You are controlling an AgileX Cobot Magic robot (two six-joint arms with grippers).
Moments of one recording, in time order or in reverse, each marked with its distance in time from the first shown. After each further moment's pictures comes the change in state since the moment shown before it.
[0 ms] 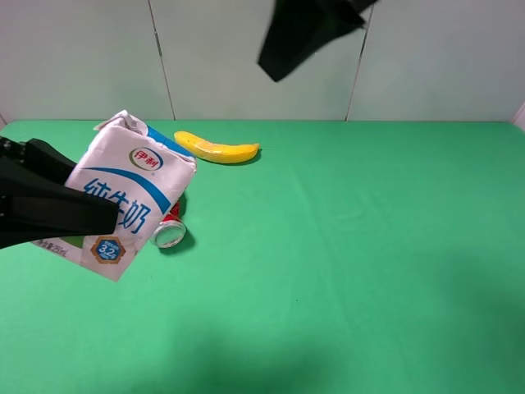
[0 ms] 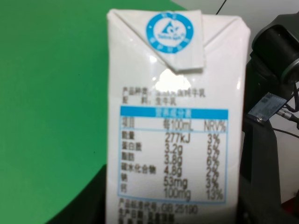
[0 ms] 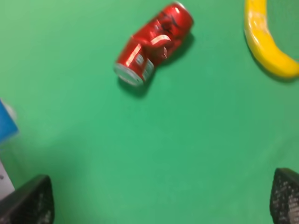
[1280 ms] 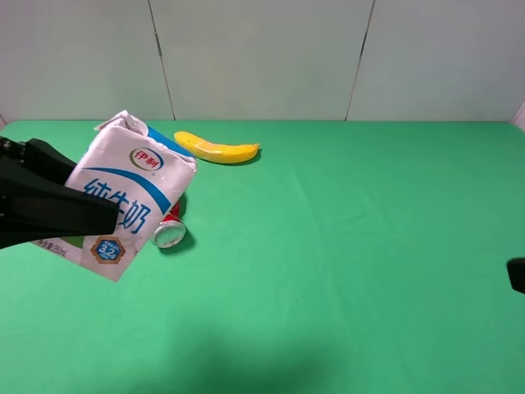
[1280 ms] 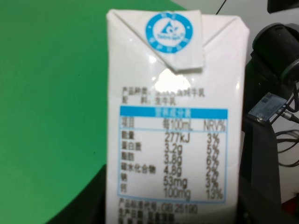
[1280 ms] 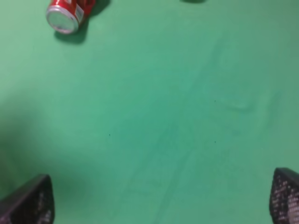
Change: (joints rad) left arm 0.000 0.000 0.000 0.000 0.000 0.000; right arm -0.007 -1.087 0.963 -0.192 -0.255 0.287
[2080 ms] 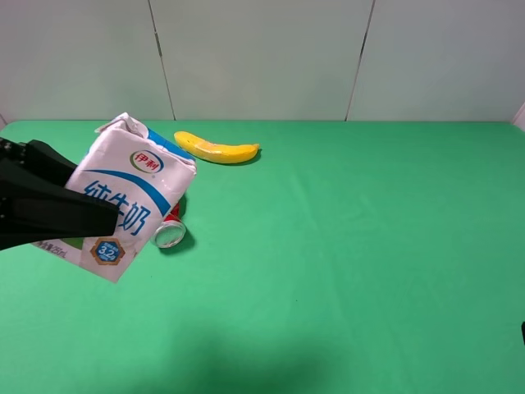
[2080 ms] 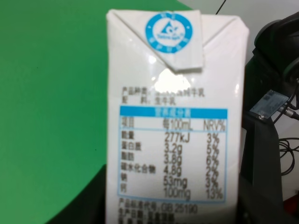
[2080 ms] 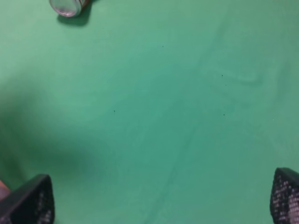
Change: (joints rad) left arm 0.000 0.000 0.000 0.007 -0.003 0.000; right arm 0.000 -0.186 0.128 0.012 0.056 0.023
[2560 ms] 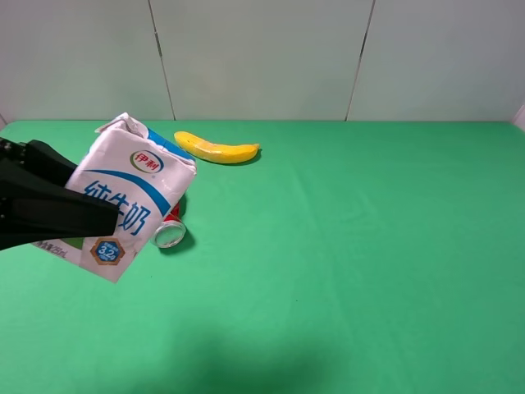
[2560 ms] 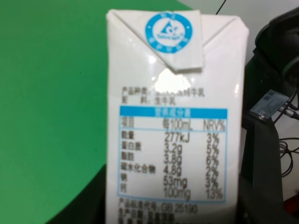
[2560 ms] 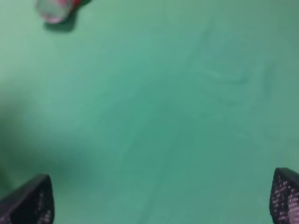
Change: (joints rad) left arm 0.000 0.000 0.000 0.000 -0.004 0.000; right arm -0.117 -0.041 0.000 0.004 -0.002 0.000
